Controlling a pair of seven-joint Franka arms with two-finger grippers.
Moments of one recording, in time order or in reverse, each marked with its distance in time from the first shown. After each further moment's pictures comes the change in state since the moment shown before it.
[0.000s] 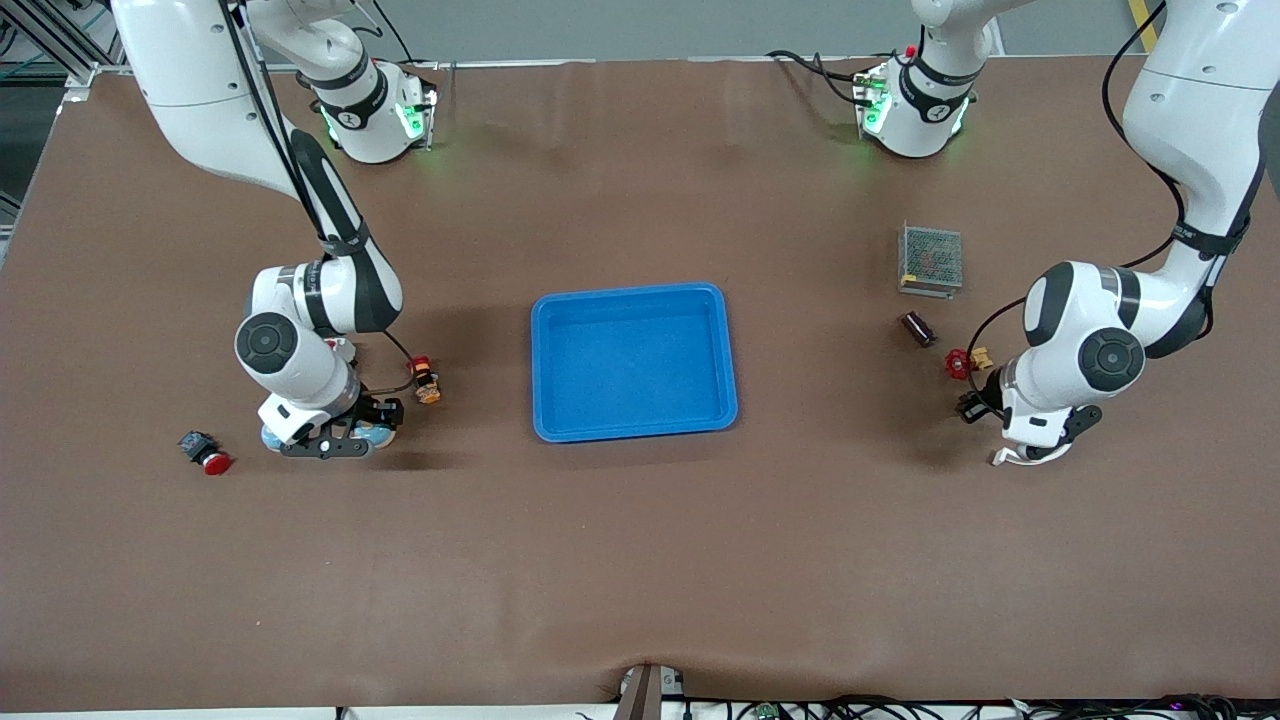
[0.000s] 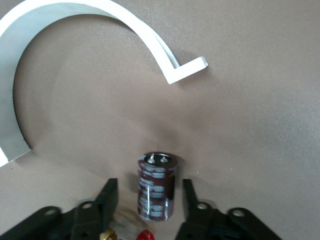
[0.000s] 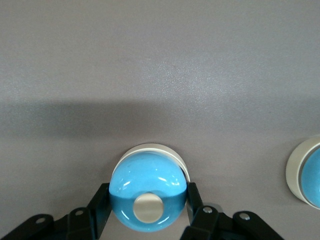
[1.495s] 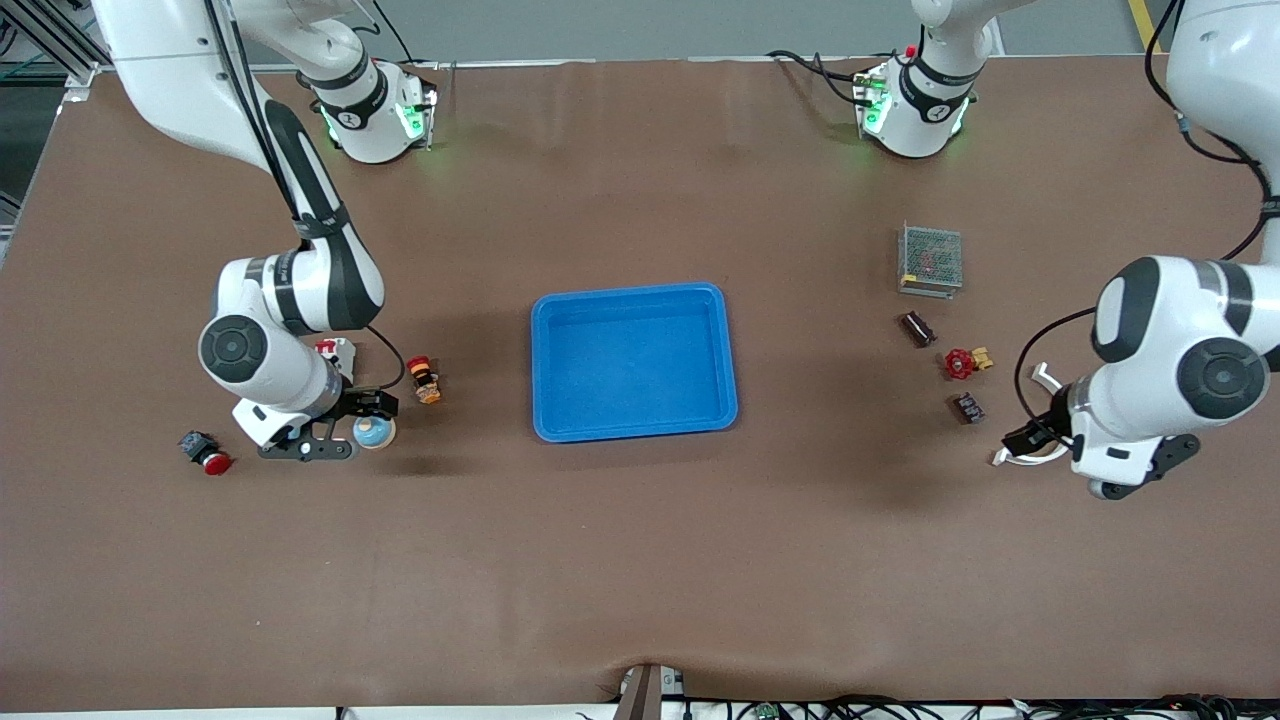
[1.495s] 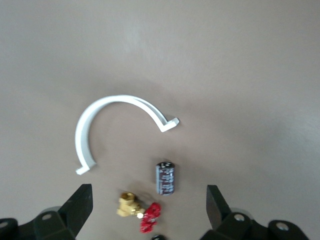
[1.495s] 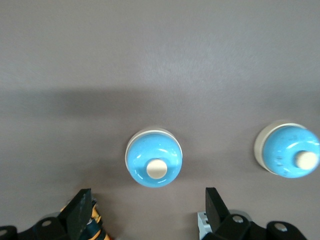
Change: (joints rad) left arm -0.006 -0.066 -0.076 0.374 0.002 -0.416 0.150; right arm -0.004 -0.086 -0.002 0.121 0.001 -0.289 0.005
